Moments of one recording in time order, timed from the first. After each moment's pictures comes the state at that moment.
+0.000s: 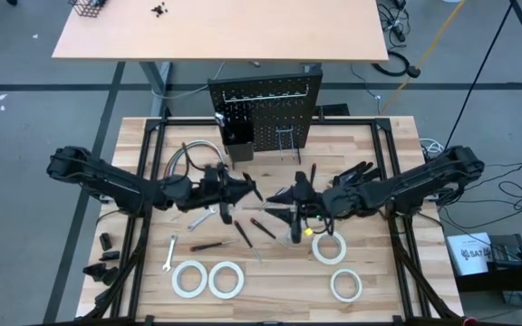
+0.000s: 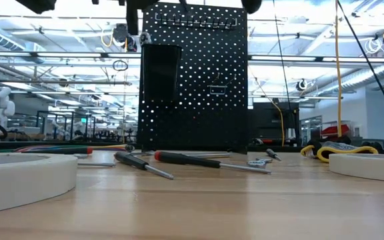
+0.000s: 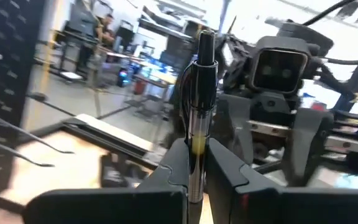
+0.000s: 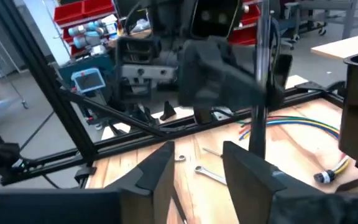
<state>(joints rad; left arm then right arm) -0.20 1.27 0.64 0.78 -0.37 -0.29 0.29 1.42 1.04 0.23 0.38 0.34</state>
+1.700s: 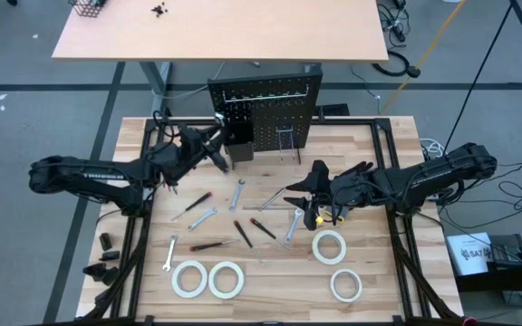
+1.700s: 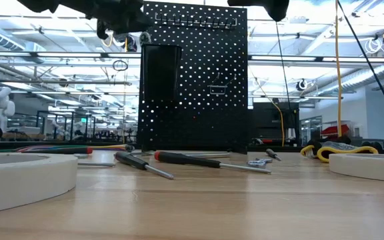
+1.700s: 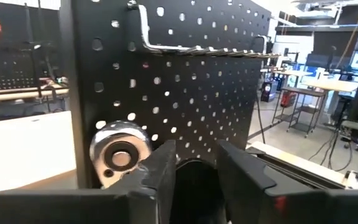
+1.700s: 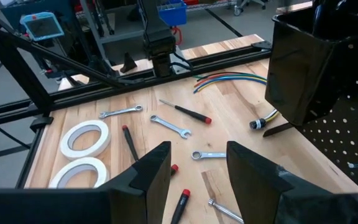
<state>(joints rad) 0.12 1.03 0.64 0.48 -0.65 -0.02 0.25 1.27 1.04 -0.17 0.40 0.35</state>
